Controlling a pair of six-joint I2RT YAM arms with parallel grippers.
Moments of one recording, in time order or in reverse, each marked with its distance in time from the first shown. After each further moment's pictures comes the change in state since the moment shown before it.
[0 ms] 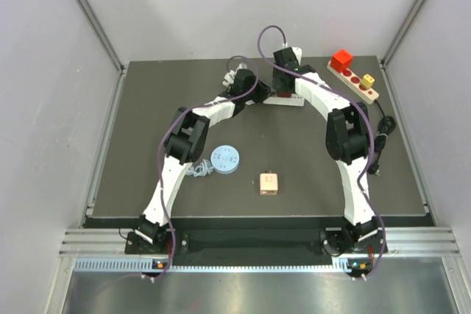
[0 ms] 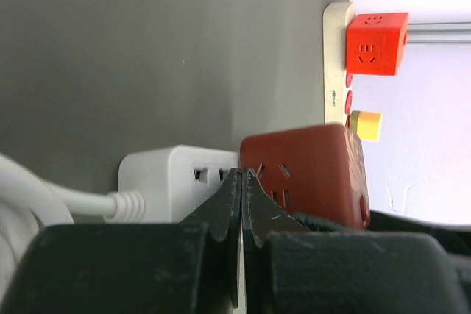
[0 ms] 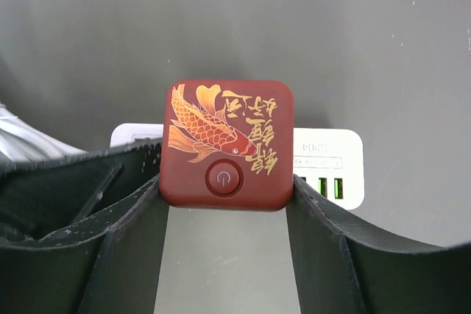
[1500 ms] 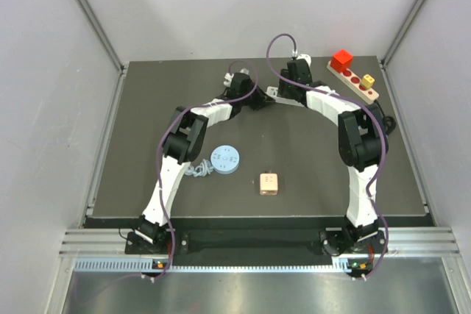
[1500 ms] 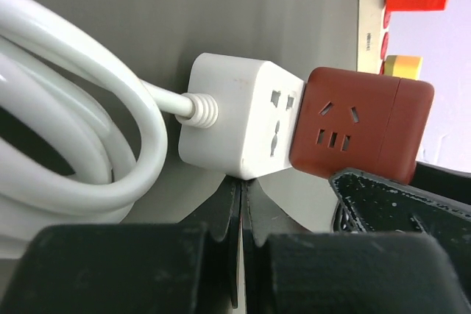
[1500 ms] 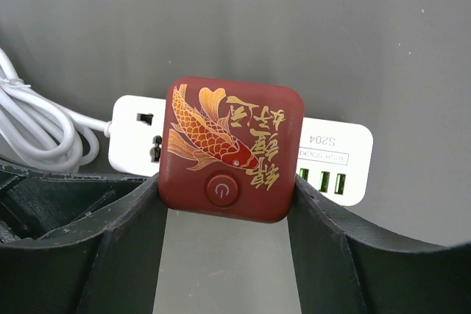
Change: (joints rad) left arm 0.022 -0.036 -0.096 0.007 0.137 0.095; right arm -0.048 -0.140 -0.348 0.351 -0.114 -0.037
